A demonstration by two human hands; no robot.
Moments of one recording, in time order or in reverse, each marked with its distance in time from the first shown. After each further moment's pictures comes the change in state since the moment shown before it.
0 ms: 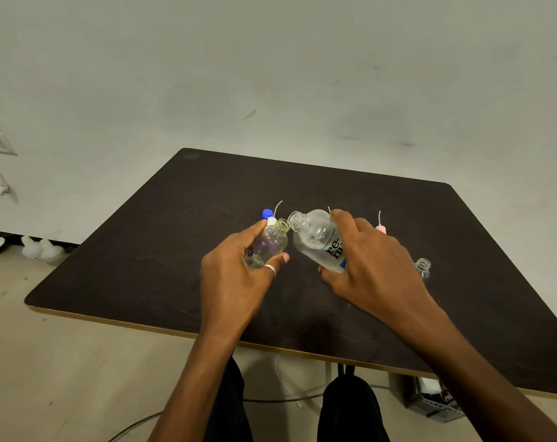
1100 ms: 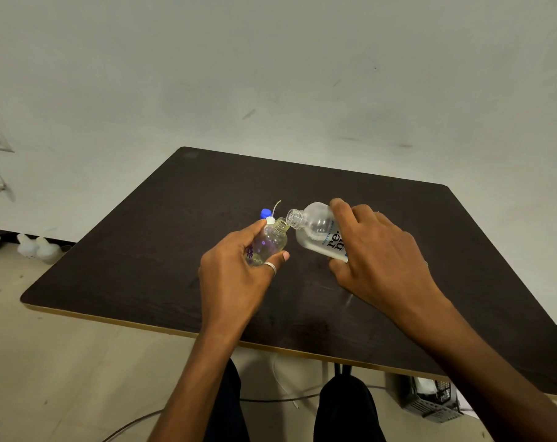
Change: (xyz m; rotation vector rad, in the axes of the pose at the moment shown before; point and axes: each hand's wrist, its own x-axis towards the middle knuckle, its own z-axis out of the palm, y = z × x) left_hand 0.000 0.005 0.001 -0.017 0.019 -0.004; right_hand 0.005 -0.003 -0.017 -0.235 0.004 -0.021
